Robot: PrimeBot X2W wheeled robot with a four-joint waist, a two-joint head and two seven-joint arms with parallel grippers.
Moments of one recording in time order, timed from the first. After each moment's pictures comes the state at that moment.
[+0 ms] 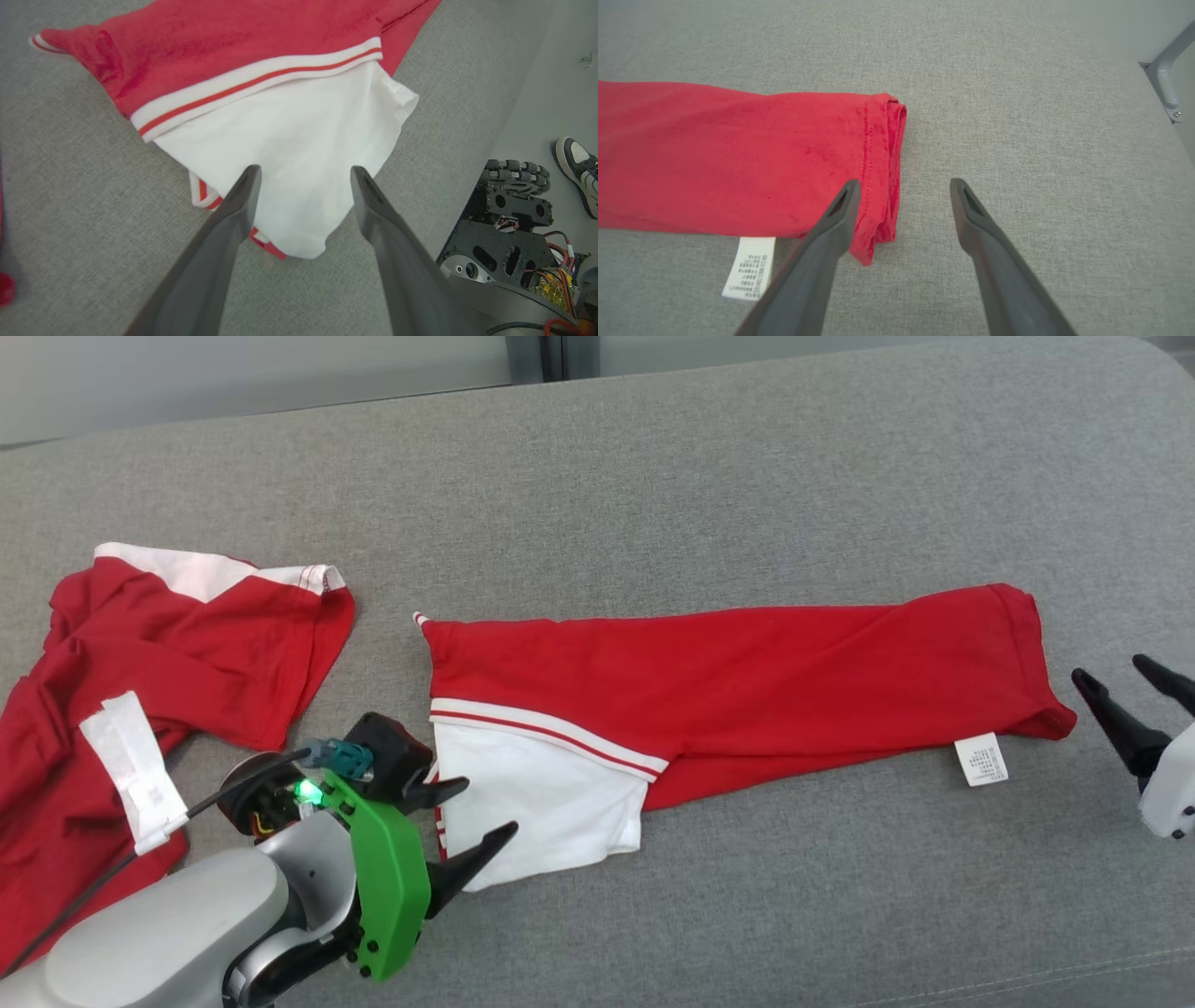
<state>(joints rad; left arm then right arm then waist) -0.75 0.74 -1.27 0.02 -1.04 -0.06 0.25 -0.61 -0.90 0.99 0.56 1.16 0.13 -0.23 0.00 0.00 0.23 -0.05</state>
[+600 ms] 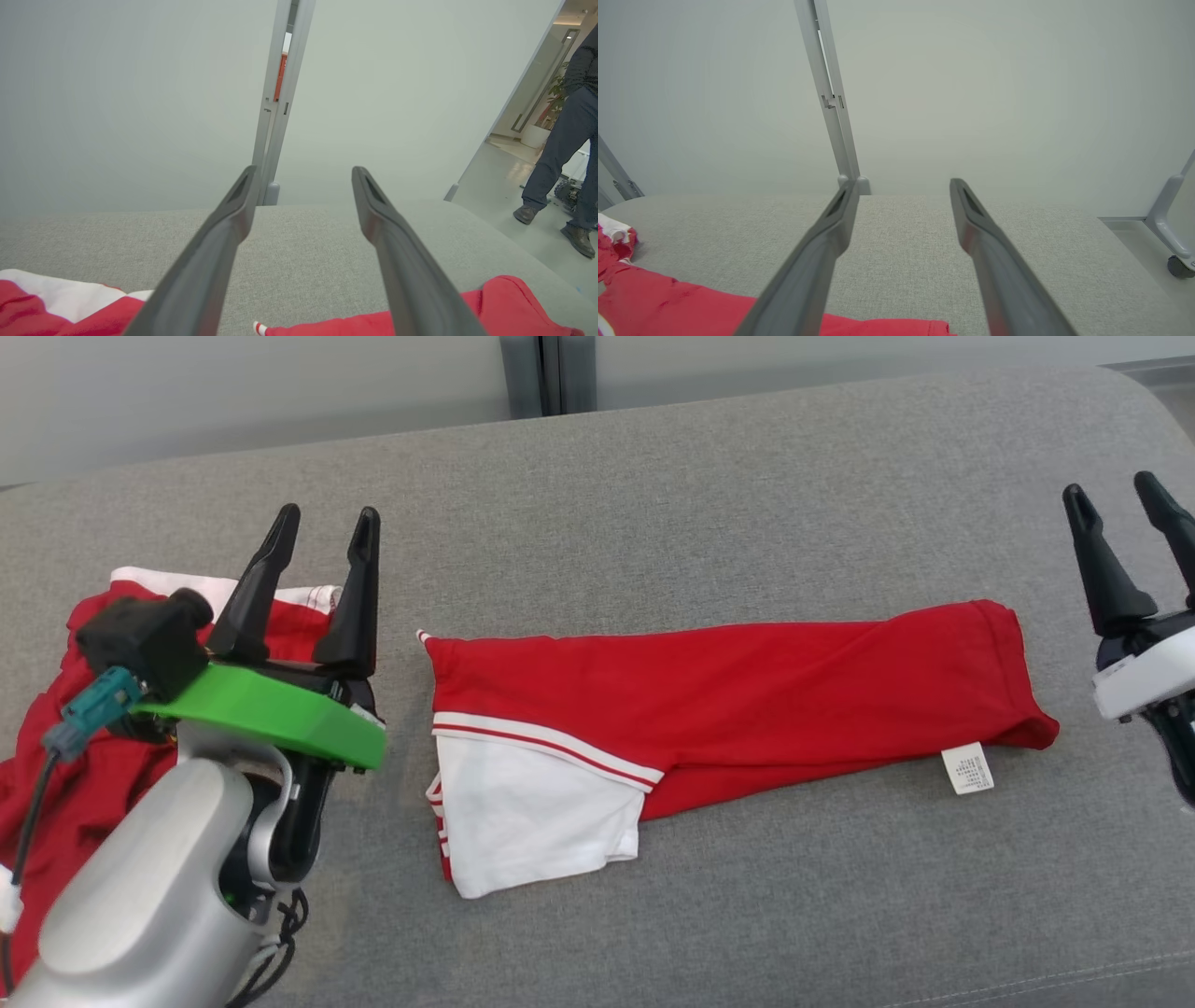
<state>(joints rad) -0.58 0.51 -0.68 0.09 -0.98 0.19 -0.26 -0.51 -0.70 0.40 0.33 0.84 0.13 -0.26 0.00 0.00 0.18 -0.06</state>
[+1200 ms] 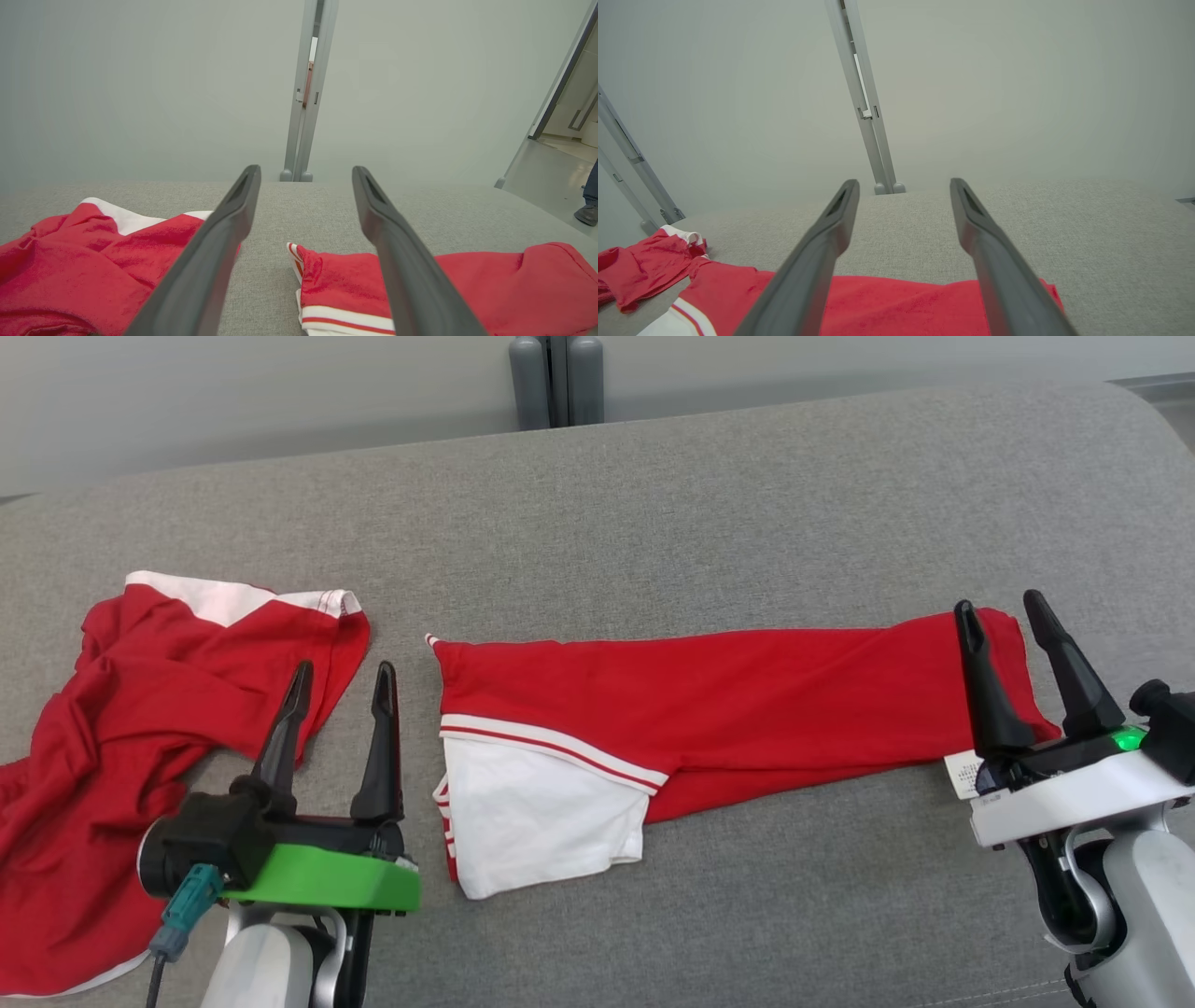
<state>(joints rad) -0.16 0.09 -0.15 0.09 -0.31 -0.09 -0.26 -0.20 -0.34 0.15 0.09 0.52 0.13 -0.26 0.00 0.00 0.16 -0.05</state>
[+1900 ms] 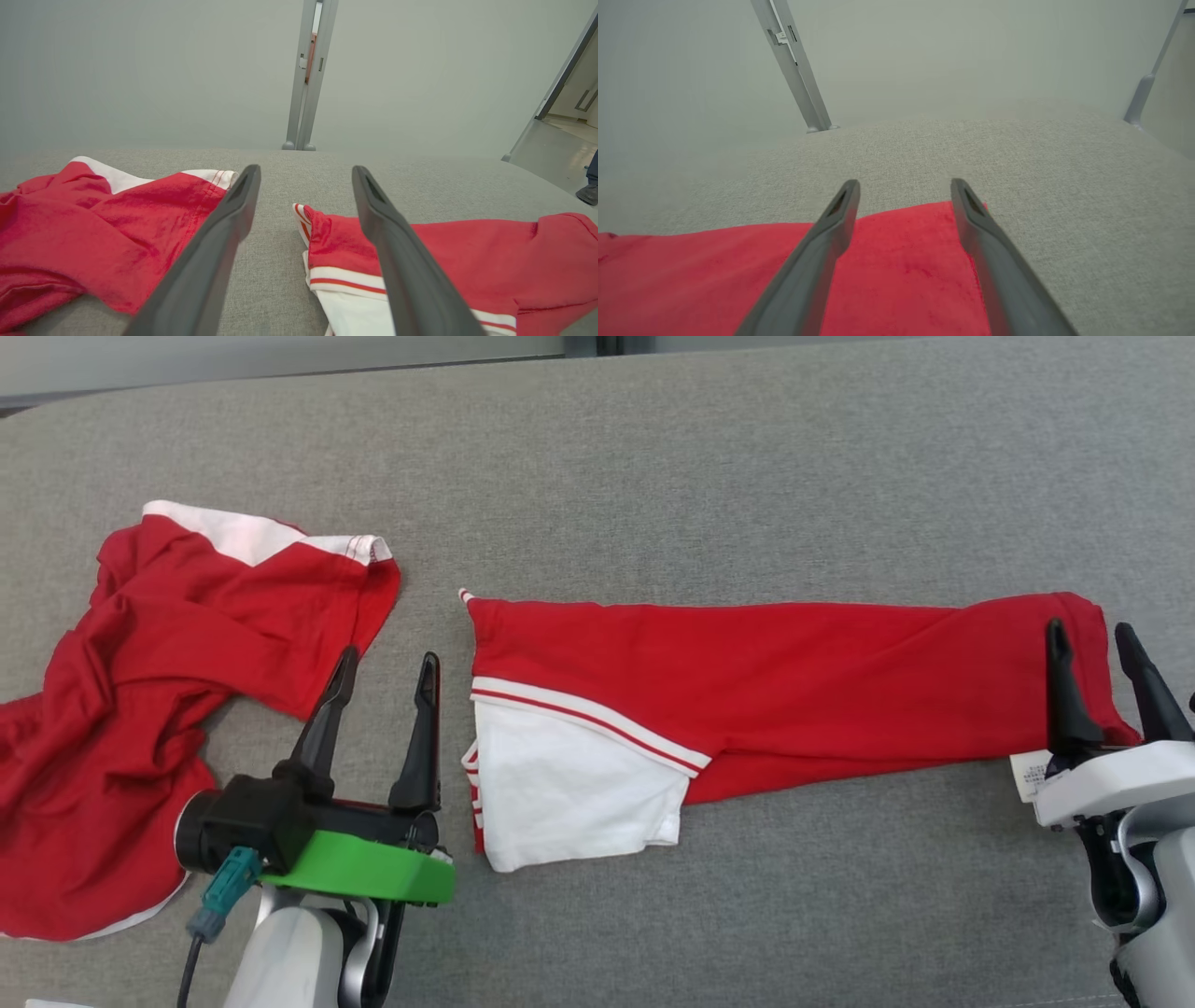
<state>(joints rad) -0.18 0.05 -0.18 0.11 -0.26 -0.13 -0.26 -0.26 -0.30 -0.02 0.36 0.44 0.13 -0.26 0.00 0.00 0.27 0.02</state>
